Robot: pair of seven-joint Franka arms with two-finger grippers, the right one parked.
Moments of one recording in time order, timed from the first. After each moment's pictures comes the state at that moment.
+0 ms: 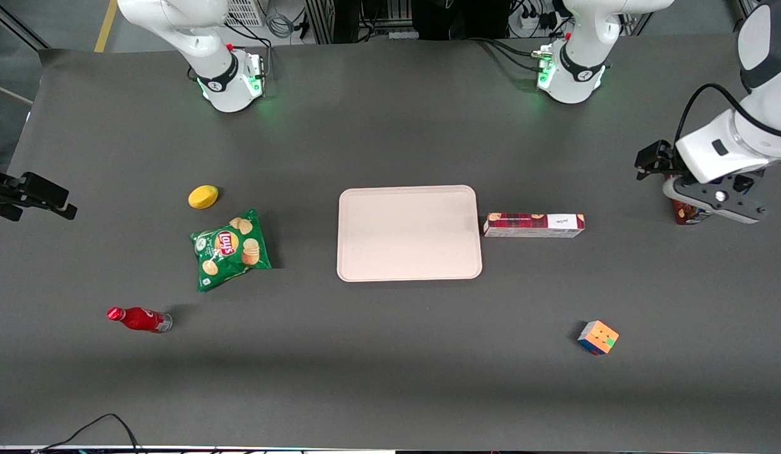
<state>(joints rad) -0.02 -0.01 -0.08 -1.73 0.02 1.60 0.37</state>
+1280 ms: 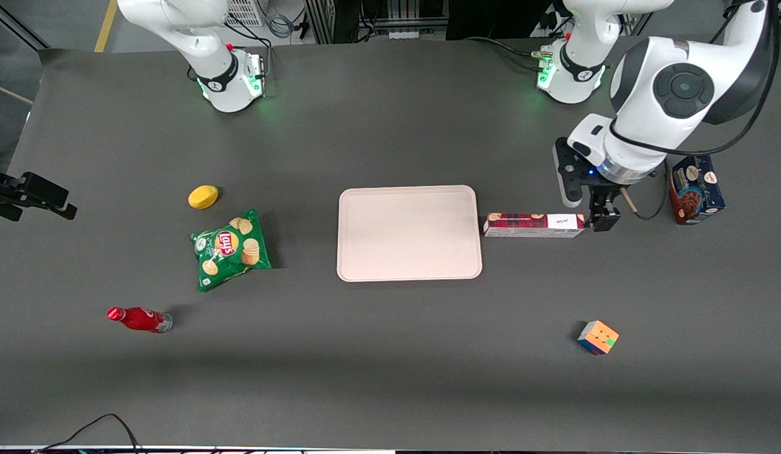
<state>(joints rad) -0.02 -0.06 -0.26 -2.11 0.03 2.07 1.23</state>
